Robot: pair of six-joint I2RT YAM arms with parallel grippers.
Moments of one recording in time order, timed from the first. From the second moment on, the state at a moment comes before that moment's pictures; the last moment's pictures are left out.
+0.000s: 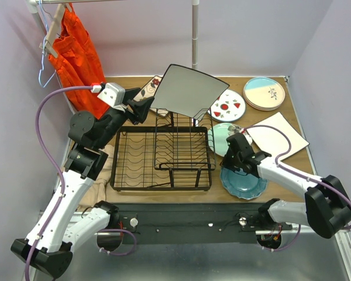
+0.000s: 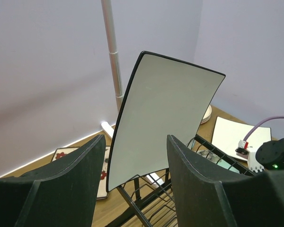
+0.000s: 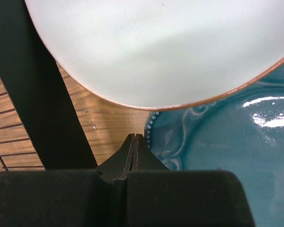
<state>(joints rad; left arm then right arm) -0.40 0.86 1.04 0.09 0.26 -0.08 0.54 1.24 0.59 -0.32 0.15 0.85</state>
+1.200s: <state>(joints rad) -0.38 0.86 1.04 0.09 0.27 -0.08 0.54 1.29 0.70 -0.40 0.17 0.86</state>
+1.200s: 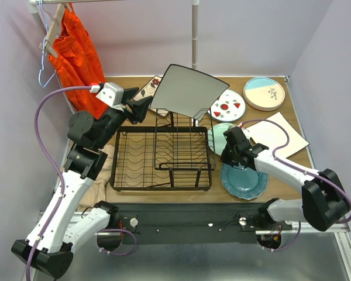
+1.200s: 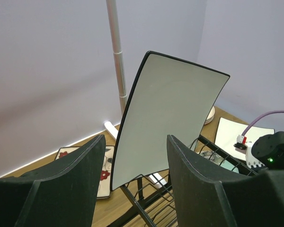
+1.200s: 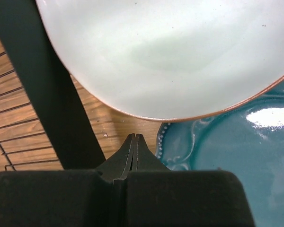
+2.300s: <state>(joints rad) -0.38 0.86 1.04 0.09 0.27 -0.08 0.56 1.21 0.58 -0.38 0.25 0.84</state>
